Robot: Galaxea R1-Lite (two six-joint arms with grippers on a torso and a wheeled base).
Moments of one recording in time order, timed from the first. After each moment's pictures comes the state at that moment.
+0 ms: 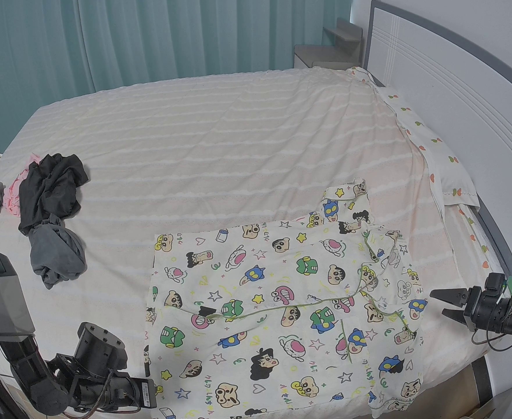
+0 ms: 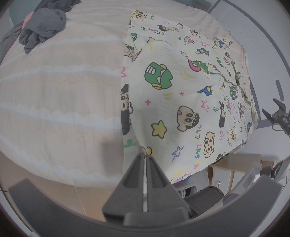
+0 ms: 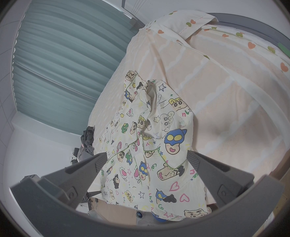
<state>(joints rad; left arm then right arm) -0.49 1.90 -0.02 -0.85 0.00 -0.55 -0.21 1.70 -0.08 -1.02 0.65 0.54</state>
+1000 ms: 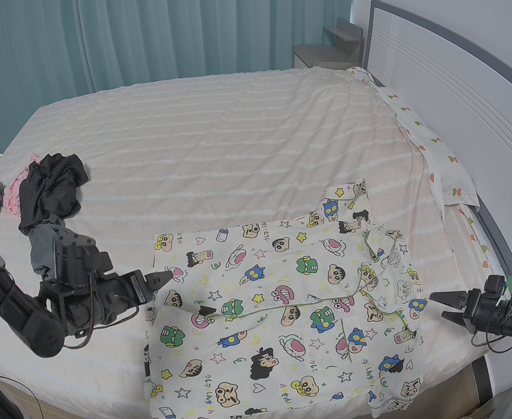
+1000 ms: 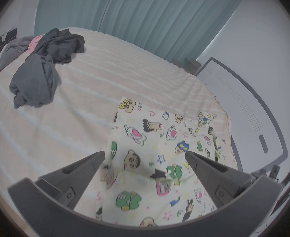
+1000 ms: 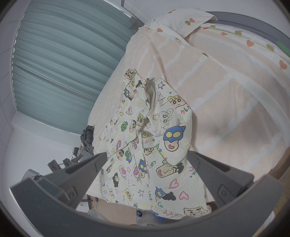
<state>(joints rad) -0.28 1.80 -0.39 -0.89 -0.02 -0.55 -0.21 1.70 -0.07 -1.02 0.66 0.53</state>
